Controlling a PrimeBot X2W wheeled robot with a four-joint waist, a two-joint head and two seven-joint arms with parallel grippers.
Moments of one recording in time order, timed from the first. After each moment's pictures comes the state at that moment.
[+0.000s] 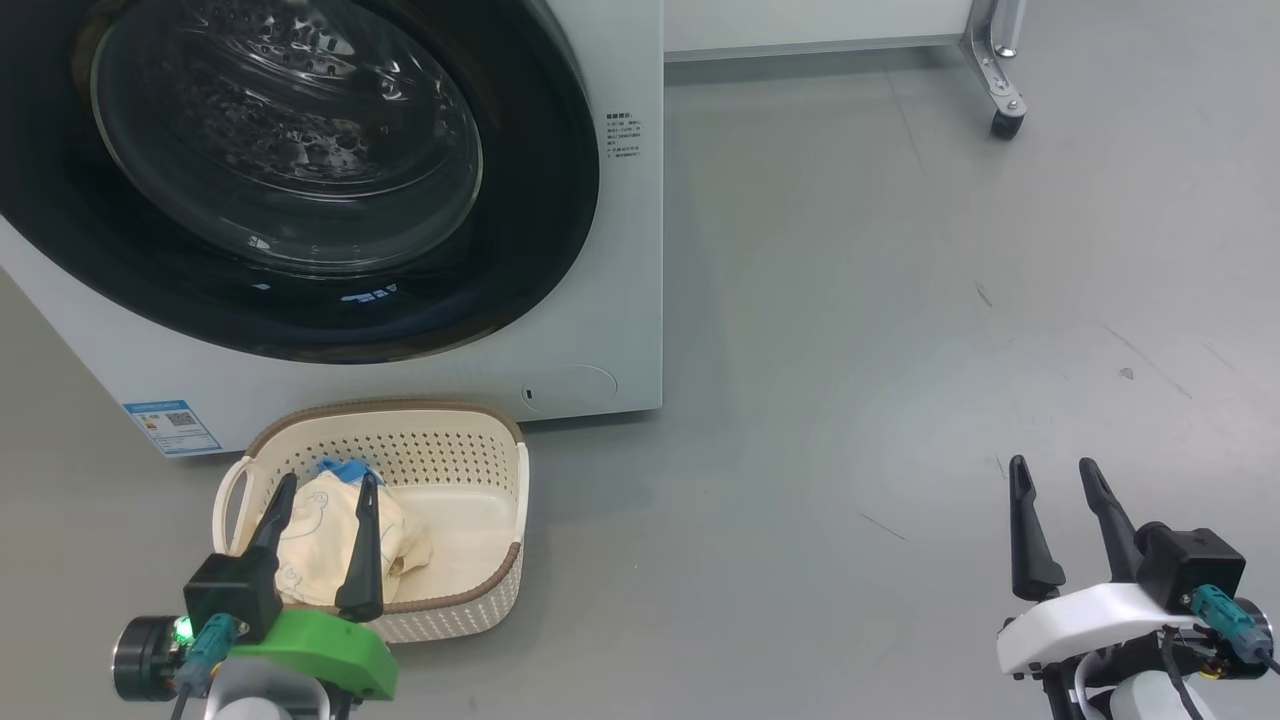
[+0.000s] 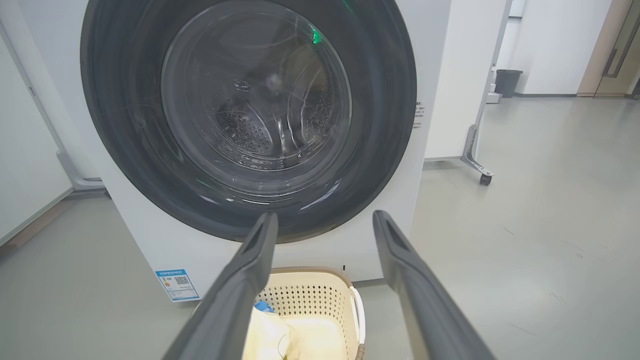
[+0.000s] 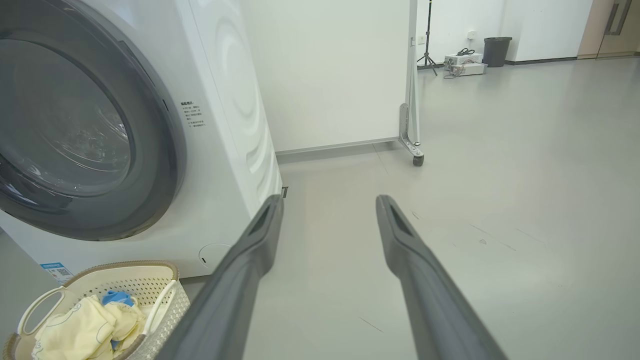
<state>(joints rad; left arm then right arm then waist) -0.10 0.05 -0.13 0.34 -0.28 -0.02 -0.25 0.01 -0.10 0.09 0.25 0.35 0.00 -0.25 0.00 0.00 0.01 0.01</state>
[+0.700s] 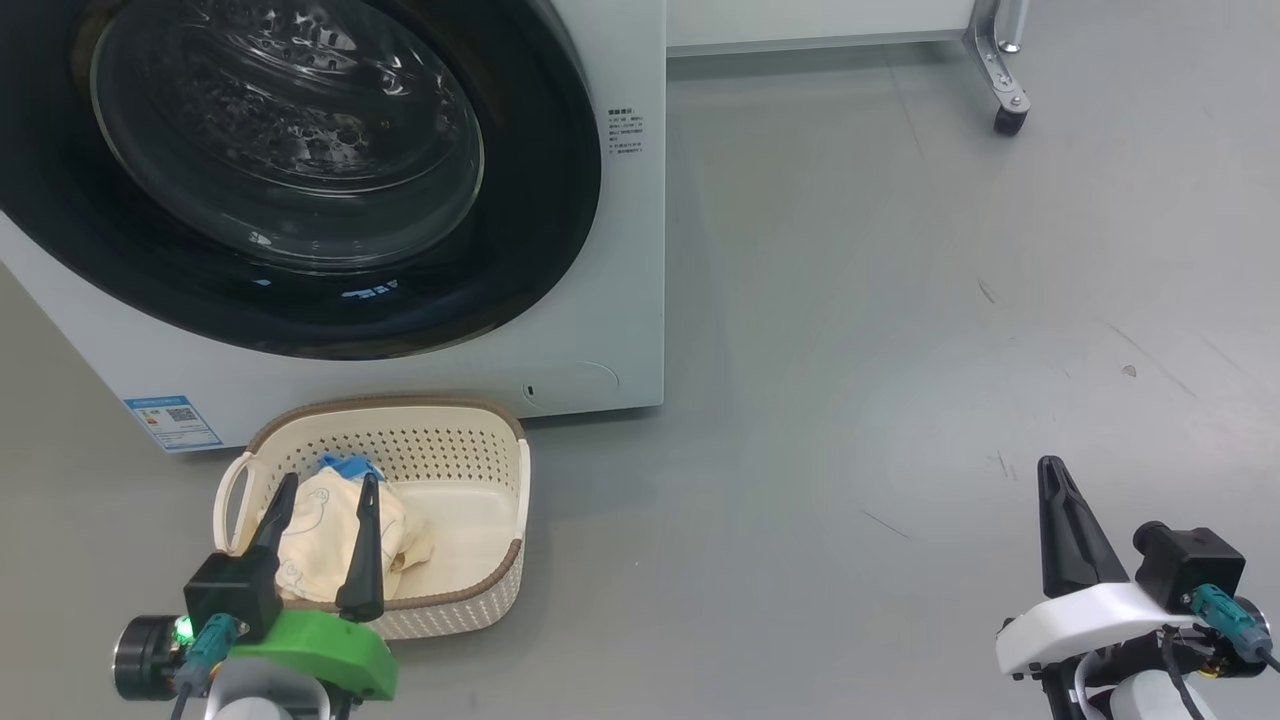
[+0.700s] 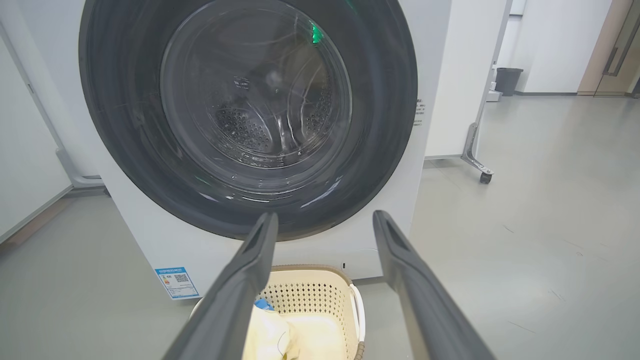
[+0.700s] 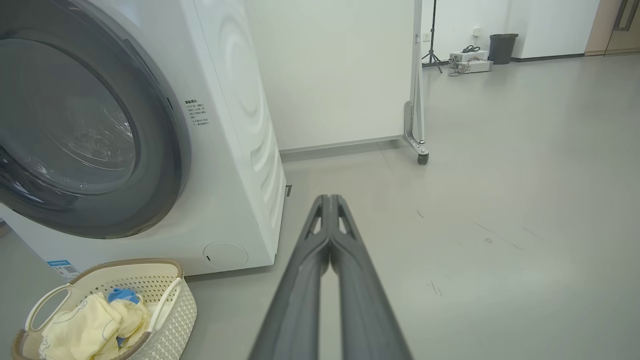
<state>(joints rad) -0.10 0.05 -0.13 0.34 -0.28 -0.03 -0.25 0.01 -0.10 0.08 0.25 0.35 0.02 -0.25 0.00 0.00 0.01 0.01</state>
